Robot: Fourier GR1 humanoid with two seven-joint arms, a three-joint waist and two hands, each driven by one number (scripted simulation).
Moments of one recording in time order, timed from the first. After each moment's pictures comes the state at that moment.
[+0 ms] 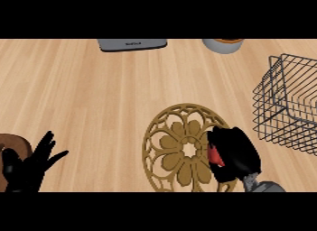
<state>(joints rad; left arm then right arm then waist) 0.20 0.28 -0.01 -1.51 0.16 0.10 0.22 -0.07 -0.19 0.40 -1.63 1.29 0.29 0.20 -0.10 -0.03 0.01</state>
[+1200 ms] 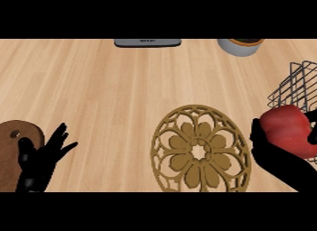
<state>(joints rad) 0.13 0.27 -0.05 -1.50 0.13 0.07 0.26 -0.33 -0.01 0.21 -2.37 1.22 0.12 1.06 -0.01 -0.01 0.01</state>
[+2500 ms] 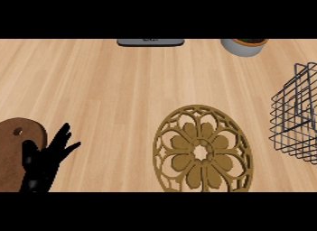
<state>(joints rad) 0.14 0.23 -0.05 -1.50 0.11 0.06 0.23 -0.56 -0.24 -0.58 -1.98 0.74 0.25 0.83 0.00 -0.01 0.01</state>
